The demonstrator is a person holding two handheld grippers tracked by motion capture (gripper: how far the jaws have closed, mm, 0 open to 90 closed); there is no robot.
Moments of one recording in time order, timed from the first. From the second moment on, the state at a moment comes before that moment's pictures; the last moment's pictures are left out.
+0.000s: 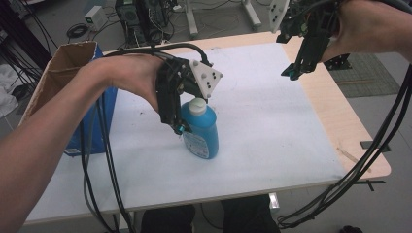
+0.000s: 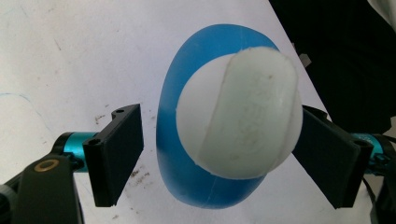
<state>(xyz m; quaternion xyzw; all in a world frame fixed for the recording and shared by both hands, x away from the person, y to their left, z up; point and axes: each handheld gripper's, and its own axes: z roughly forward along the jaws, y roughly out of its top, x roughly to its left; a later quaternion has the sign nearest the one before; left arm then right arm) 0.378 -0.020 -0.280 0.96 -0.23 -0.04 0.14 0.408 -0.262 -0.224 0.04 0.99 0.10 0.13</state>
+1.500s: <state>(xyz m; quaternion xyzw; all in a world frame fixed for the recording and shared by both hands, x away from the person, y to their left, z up) 0.375 -0.023 -0.278 0.96 -0.24 -0.03 0.14 0.406 -0.268 -0.224 0.05 0.99 0.10 0.13</state>
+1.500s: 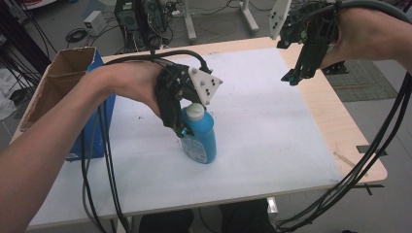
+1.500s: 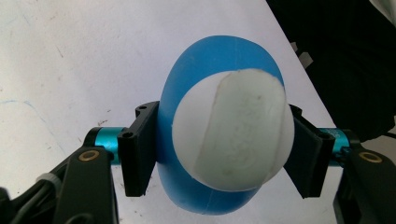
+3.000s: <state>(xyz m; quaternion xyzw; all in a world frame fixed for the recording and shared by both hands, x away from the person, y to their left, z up) 0.373 -0.023 -0.274 0.96 -0.21 -0.03 0.15 0.405 -0.266 -0.226 0.05 0.99 0.10 0.13</state>
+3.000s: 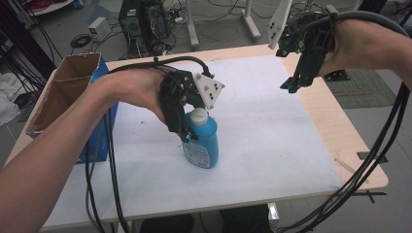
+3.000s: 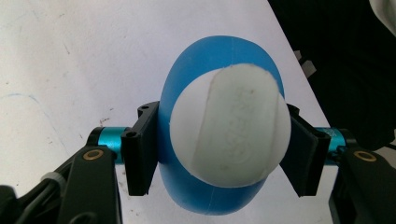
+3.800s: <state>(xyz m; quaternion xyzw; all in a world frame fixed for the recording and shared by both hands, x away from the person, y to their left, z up) 0.376 -0.017 -0.222 0.98 -0.15 0.00 0.15 0.405 -0.263 -0.231 0.04 0.99 0.10 0.13</state>
